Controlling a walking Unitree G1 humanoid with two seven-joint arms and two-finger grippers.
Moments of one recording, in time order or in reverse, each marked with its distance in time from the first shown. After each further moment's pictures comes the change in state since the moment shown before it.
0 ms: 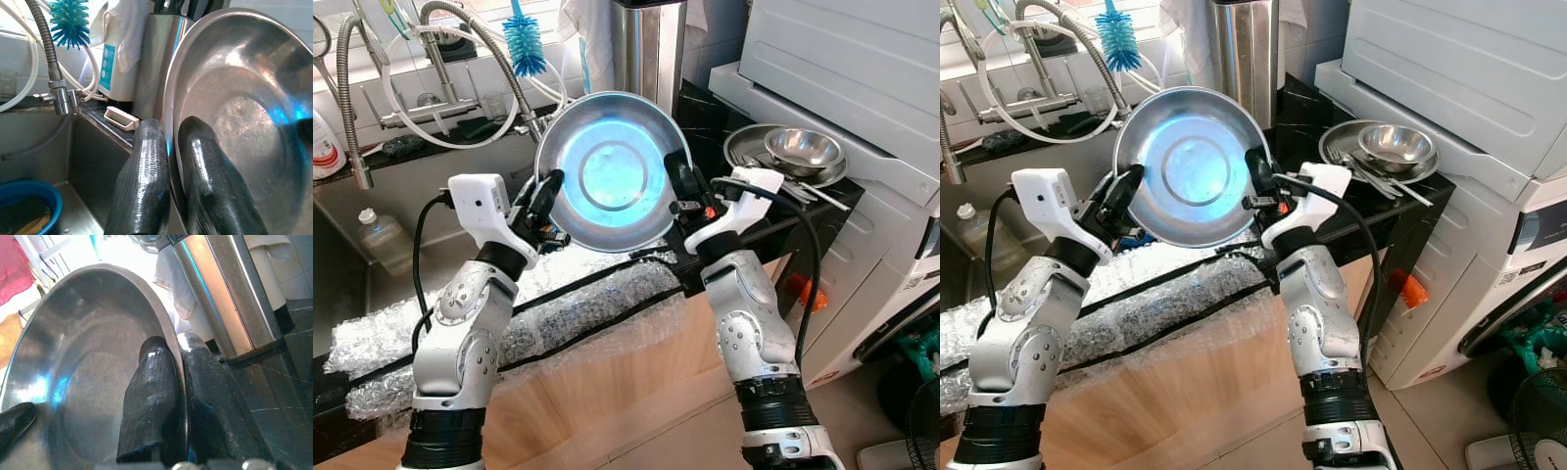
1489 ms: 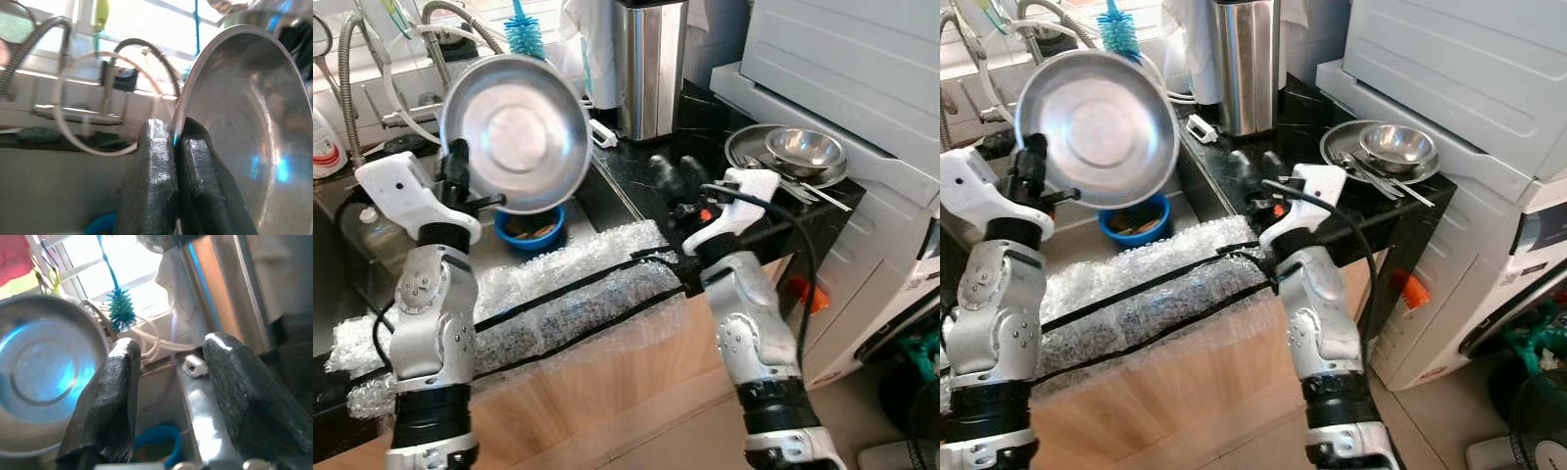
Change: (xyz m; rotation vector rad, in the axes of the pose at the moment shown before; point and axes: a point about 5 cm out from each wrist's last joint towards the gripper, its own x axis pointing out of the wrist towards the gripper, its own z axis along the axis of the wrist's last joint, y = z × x) left arm -0.005 0.056 0.029 0.133 -0.189 0.416; right arm -0.004 0.001 0.005 -0.137 -0.014 -0.006
